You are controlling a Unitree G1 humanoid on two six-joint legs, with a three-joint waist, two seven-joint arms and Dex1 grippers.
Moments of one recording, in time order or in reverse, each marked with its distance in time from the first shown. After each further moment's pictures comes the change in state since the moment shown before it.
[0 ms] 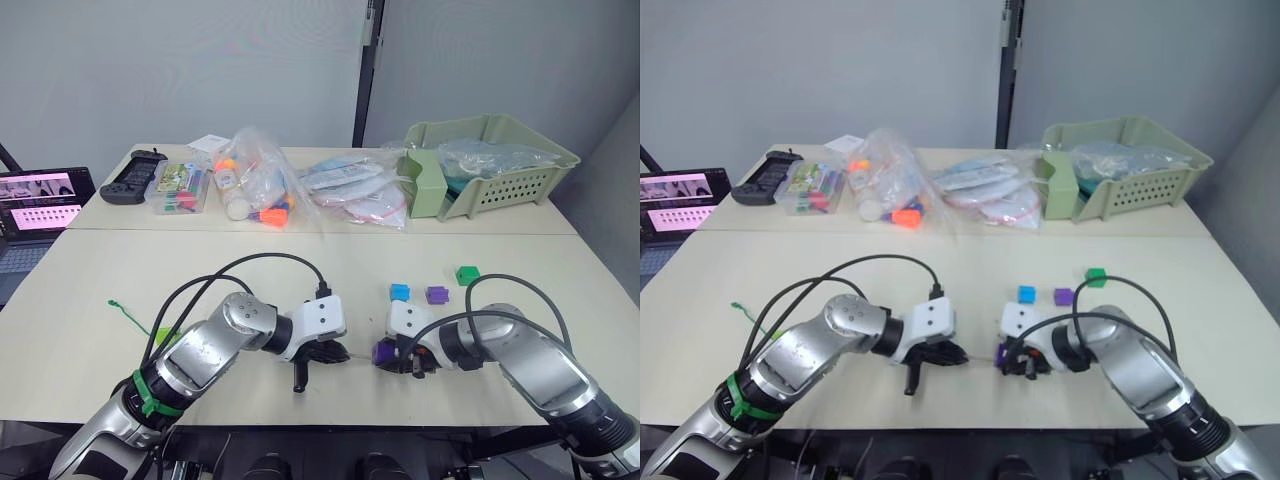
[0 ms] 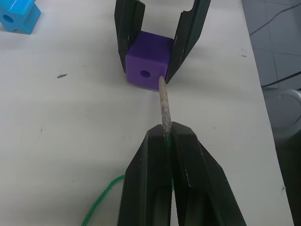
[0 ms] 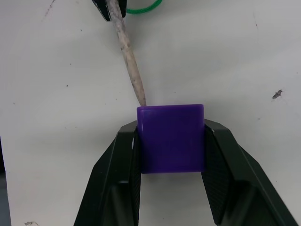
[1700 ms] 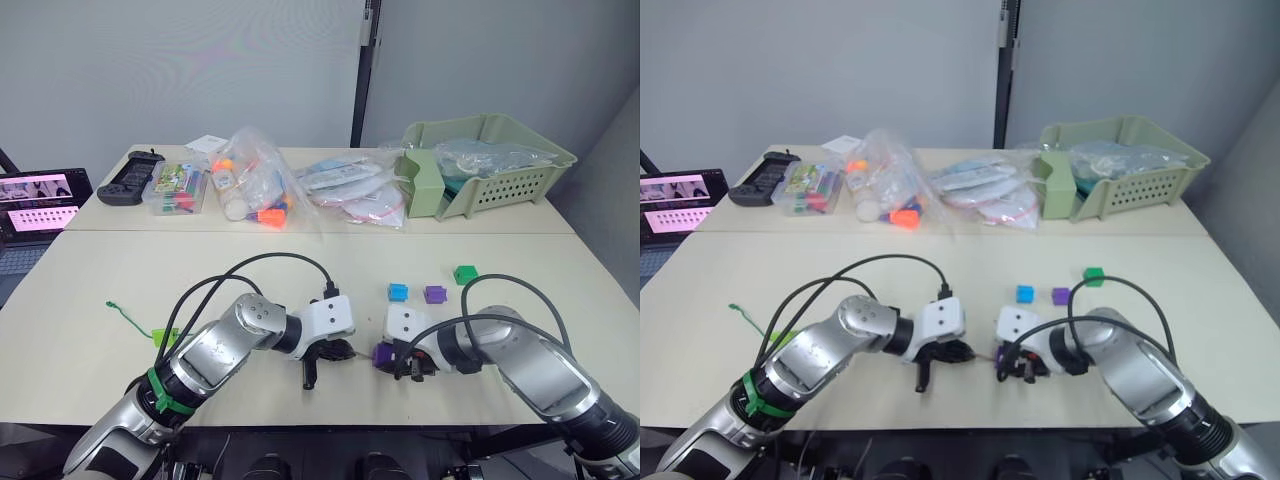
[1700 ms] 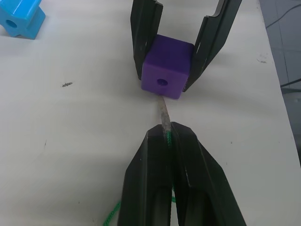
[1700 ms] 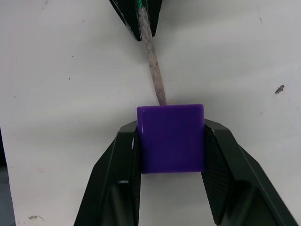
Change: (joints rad) left arm -0.020 -0.034 -0.032 0.038 0.030 -0.004 0.022; right arm -0.003 -0.025 0.032 -0.054 -0.001 0.035 -0.034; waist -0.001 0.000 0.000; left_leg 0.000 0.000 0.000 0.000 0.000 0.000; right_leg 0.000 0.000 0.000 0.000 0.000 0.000
